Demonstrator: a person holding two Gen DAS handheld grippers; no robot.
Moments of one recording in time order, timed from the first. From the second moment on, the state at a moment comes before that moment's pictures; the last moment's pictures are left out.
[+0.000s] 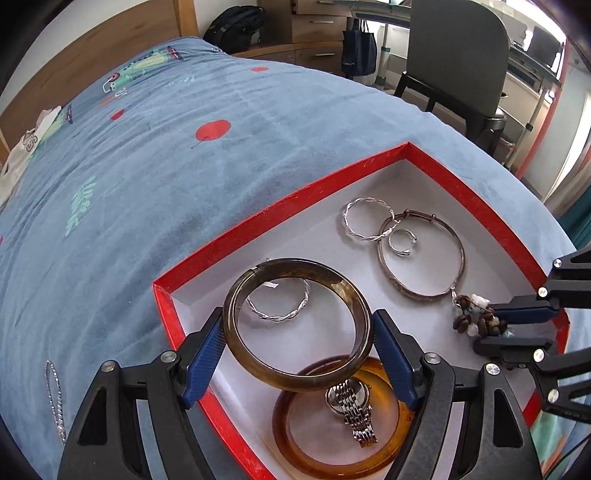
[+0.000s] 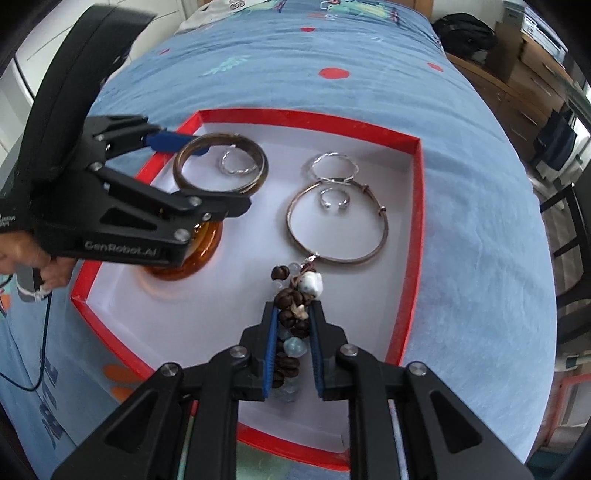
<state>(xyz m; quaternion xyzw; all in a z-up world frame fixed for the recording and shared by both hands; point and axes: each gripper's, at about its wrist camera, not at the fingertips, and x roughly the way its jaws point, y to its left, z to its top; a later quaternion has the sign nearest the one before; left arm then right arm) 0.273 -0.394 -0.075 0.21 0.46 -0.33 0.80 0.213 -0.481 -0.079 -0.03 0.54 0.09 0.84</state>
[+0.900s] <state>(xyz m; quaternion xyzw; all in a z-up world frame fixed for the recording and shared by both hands) 0.230 -0.352 -0.016 0.21 0.41 -0.33 0.82 0.178 -0.487 -0.038 -0.01 0.52 0.06 0.85</state>
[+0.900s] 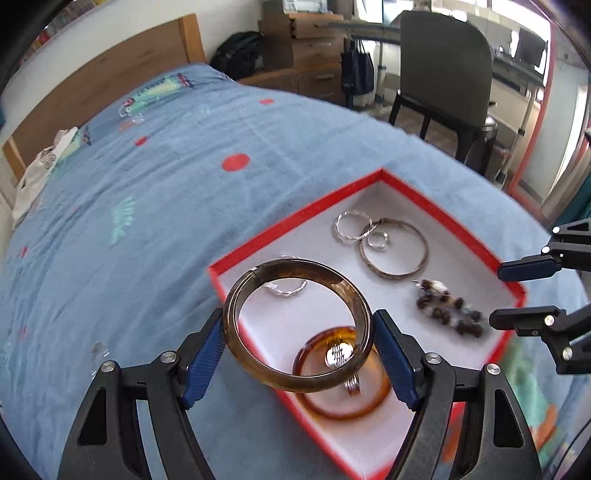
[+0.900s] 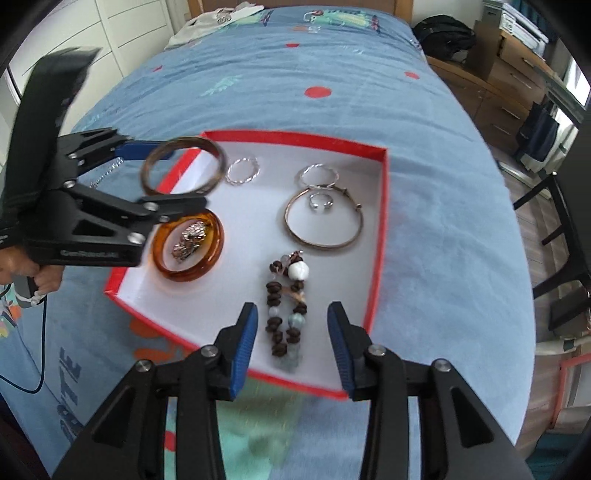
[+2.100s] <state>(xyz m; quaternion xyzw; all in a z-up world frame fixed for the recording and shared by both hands) 0.097 -0.107 0.066 0.10 0.35 -0.20 0.91 0.062 -0.333 0.070 0.02 0.44 0.09 0.89</state>
